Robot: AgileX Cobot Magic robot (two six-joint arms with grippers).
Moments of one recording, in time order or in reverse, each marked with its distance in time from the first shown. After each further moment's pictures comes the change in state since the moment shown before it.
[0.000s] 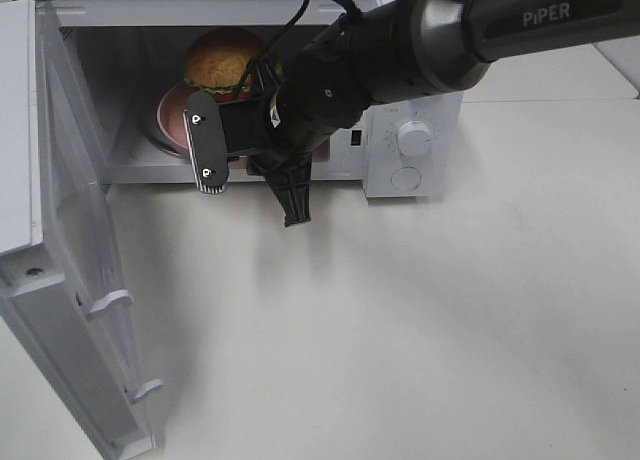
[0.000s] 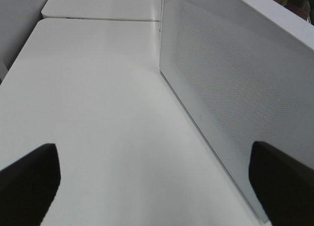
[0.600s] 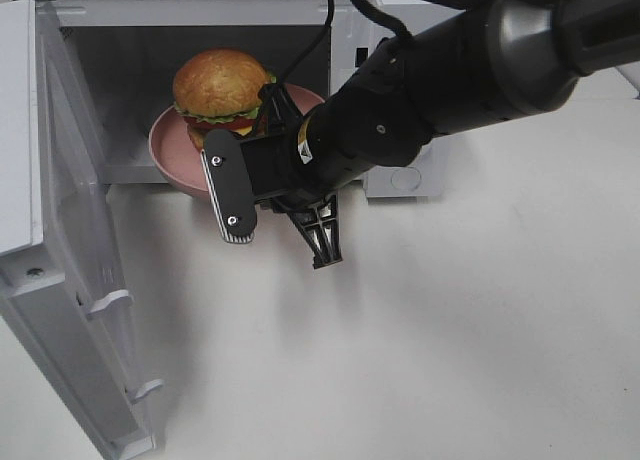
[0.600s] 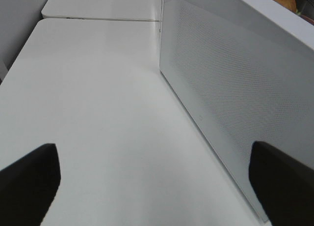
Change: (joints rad) left arm 0.000 0.000 0.000 0.000 0.000 0.000; right arm 0.032 -0.174 0.277 -0.009 -0.094 -0.016
